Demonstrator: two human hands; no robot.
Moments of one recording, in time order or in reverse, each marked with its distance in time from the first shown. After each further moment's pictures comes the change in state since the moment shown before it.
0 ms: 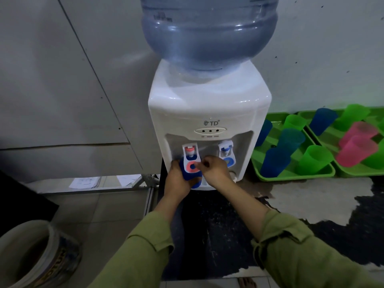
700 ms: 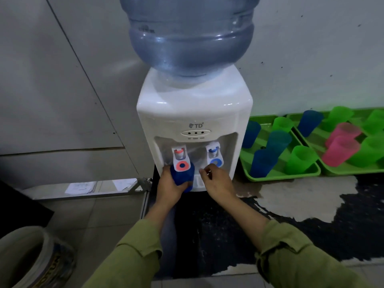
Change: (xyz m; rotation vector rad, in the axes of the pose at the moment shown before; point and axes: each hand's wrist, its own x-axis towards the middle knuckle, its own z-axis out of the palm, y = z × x) left_hand -0.017 -0.001 0.007 -0.051 0.050 0.036; right_hand -0.029 0.043 -0.014 -0.031 0.132 -0.118
